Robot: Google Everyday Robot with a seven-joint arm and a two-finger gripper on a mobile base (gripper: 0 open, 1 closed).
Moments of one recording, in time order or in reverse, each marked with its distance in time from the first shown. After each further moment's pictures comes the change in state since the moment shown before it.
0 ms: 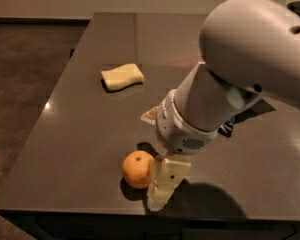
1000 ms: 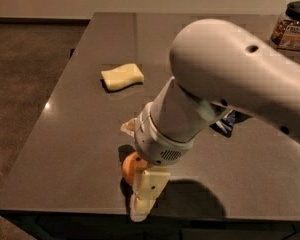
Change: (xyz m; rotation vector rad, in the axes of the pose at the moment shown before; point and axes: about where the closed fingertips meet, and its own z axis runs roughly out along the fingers) arm -0.025 0.011 0.035 -0.050 -0.032 -0.083
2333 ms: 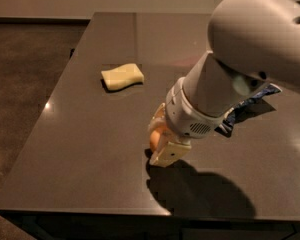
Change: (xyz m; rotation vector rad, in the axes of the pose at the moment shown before) arm 0.041 -0.036 -0.044 0.101 0.049 0.087
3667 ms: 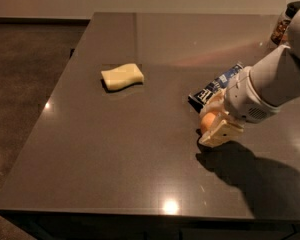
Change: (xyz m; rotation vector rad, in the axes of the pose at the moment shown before) arm 0.112 -0.055 -0.043 0.159 0.001 0.174
